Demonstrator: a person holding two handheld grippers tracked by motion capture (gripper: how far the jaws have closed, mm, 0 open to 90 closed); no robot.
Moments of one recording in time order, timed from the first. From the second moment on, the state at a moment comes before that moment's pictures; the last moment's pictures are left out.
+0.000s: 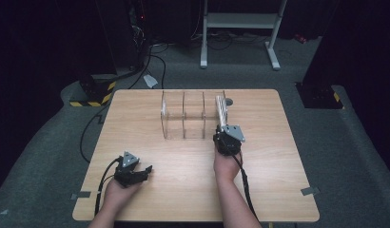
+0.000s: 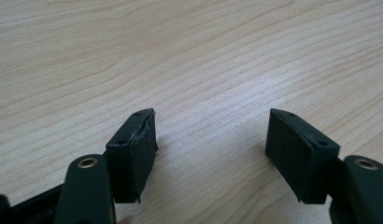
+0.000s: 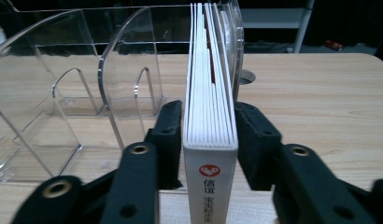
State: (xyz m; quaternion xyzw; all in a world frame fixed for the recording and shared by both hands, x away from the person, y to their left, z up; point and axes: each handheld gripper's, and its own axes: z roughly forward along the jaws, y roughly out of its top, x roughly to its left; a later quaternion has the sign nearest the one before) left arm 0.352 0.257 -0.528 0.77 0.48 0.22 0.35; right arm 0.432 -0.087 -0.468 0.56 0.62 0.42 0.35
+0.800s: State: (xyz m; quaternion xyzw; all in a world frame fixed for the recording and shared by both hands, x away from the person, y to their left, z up) left arm 0.351 0.257 -0.528 0.77 0.48 0.22 0.35; right arm 0.401 -0.115 -0.483 0.53 0.67 0.44 0.28
